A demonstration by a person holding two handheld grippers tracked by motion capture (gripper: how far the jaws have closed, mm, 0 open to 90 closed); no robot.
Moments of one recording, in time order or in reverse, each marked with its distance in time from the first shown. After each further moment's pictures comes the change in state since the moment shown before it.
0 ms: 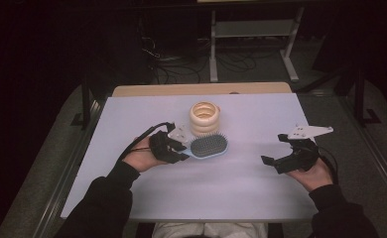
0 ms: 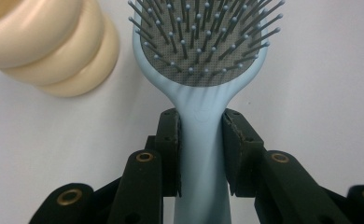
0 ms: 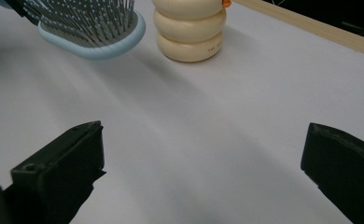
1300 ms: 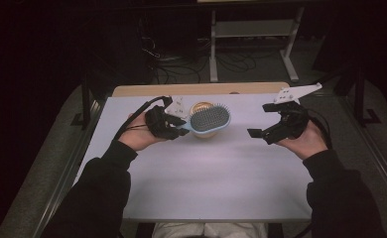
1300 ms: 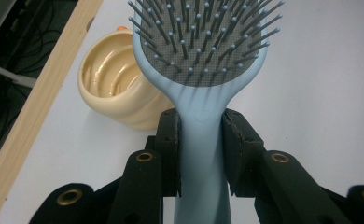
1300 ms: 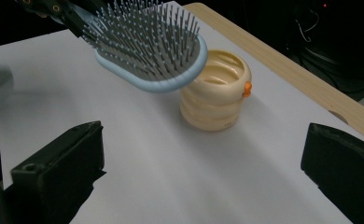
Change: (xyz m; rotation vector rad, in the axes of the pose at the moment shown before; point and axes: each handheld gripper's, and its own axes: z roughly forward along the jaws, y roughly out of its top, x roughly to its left) left arm 0.025 0.041 -0.050 -0.052 0.130 0.034; right arm 0.007 0.112 -0.001 0.012 0.099 -0.108
